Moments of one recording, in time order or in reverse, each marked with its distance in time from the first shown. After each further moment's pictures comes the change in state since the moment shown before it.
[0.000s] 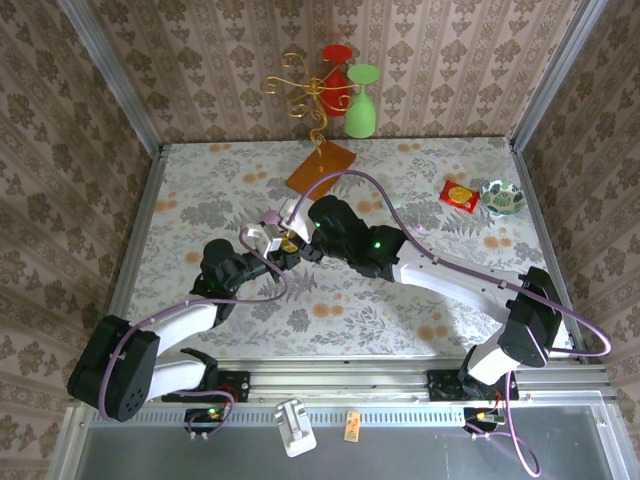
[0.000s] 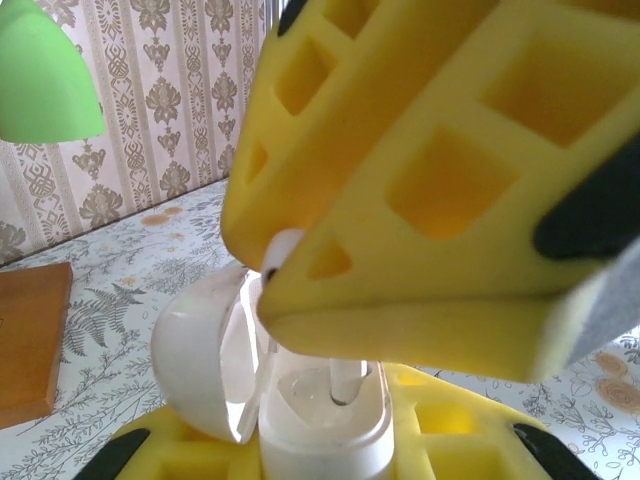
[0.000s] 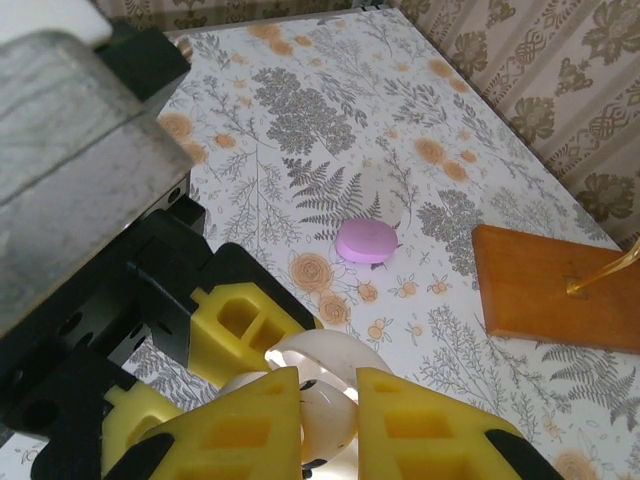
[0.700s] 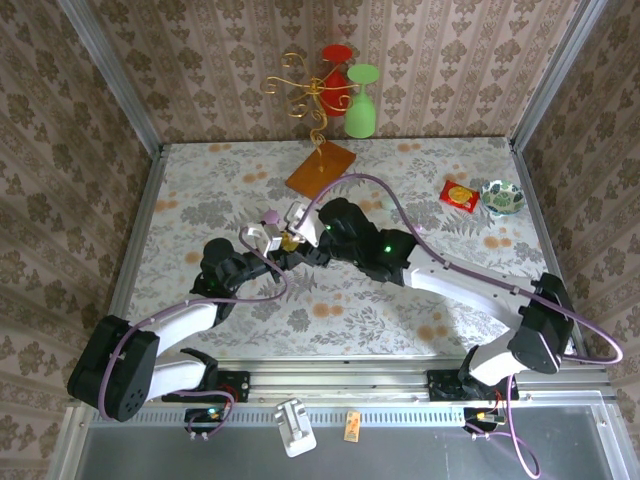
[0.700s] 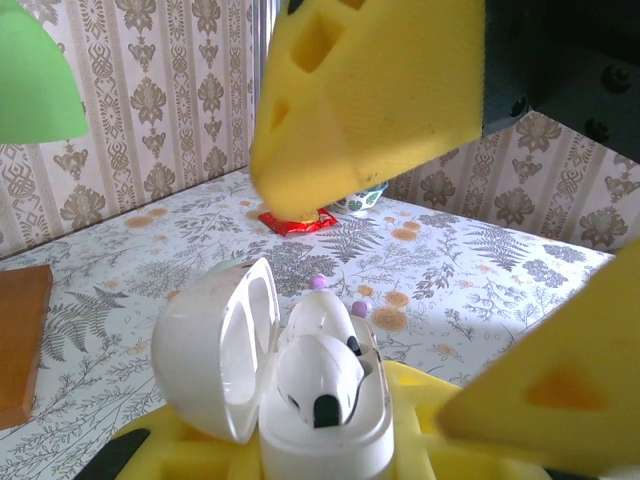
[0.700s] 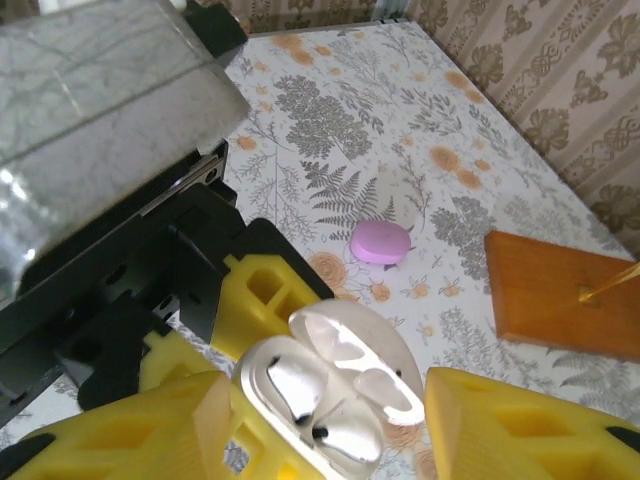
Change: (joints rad) left arm 0.000 0.000 0.006 -0.001 0.025 -0.026; right arm -0.024 -0.077 -0.075 0.029 -0.071 -0.004
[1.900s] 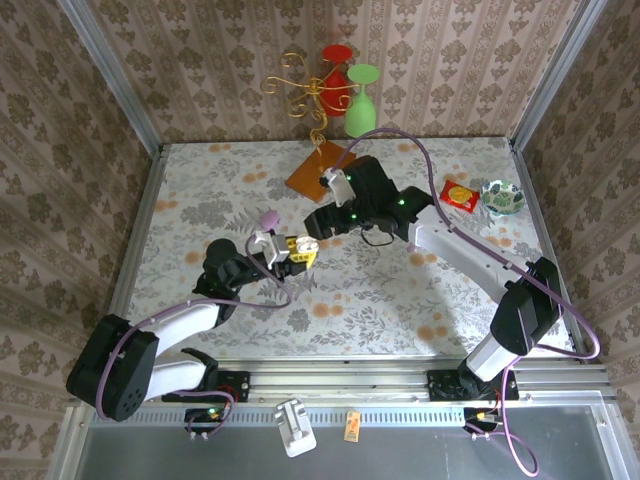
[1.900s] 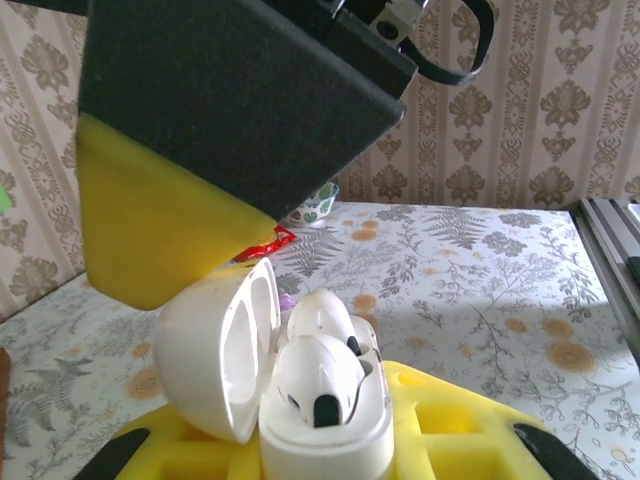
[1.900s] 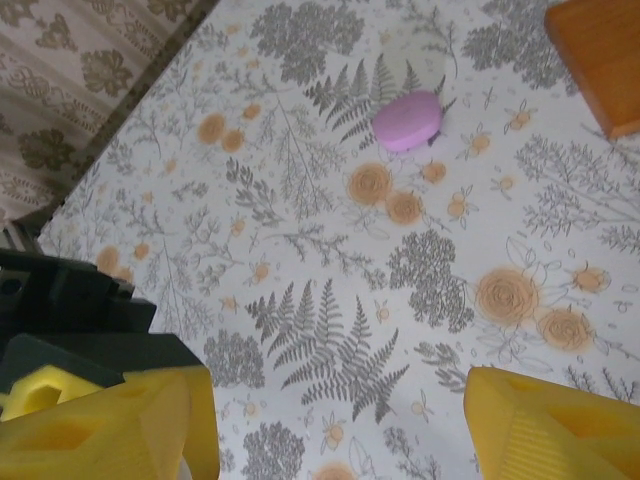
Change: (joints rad) left arm -0.041 0.000 0.011 0.005 0.094 0.159; right arm -0.265 0.129 0.202 -0.310 -0.391 0.472
